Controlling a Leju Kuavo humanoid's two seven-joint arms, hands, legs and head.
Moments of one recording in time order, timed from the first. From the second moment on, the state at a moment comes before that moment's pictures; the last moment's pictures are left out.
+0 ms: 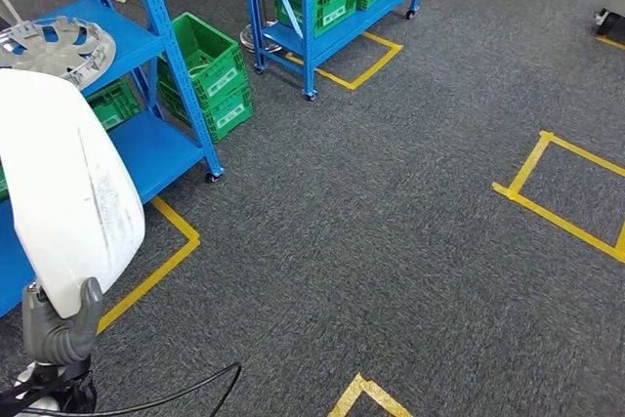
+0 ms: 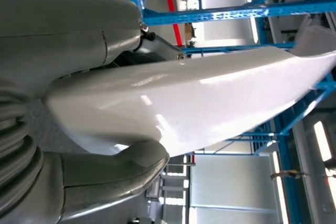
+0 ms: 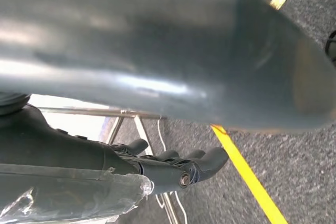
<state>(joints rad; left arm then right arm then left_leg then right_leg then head) 0.27 -0.30 0.38 -1.76 -0.01 -0.39 -0.65 -0.04 0.13 -0.67 -0.18 0.82 -0.04 0.37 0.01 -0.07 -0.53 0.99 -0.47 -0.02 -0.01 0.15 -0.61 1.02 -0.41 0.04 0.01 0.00</state>
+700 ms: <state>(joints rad) 0.28 -0.35 0.40 -1.75 -0.06 -0.34 -0.67 -0.03 0.13 -0.68 -0.18 0.83 -0.06 0.39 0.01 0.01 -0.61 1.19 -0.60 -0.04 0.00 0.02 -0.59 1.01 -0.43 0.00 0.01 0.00</state>
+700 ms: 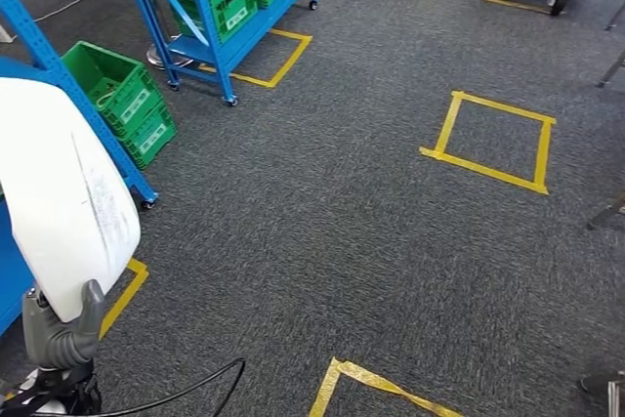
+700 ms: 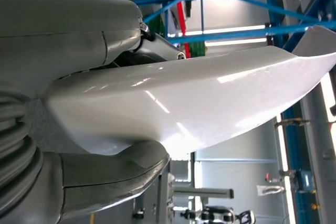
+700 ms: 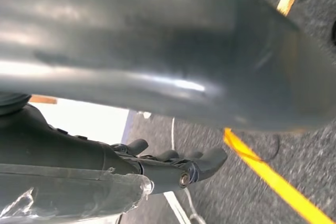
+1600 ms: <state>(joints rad) 0.24 -0.34 0.37 -1.66 -0.11 -0.37 -0.67 -0.05 0.17 -0.70 -0.18 0.84 -0.12 0.38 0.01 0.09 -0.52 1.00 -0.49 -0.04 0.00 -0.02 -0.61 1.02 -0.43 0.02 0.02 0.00</state>
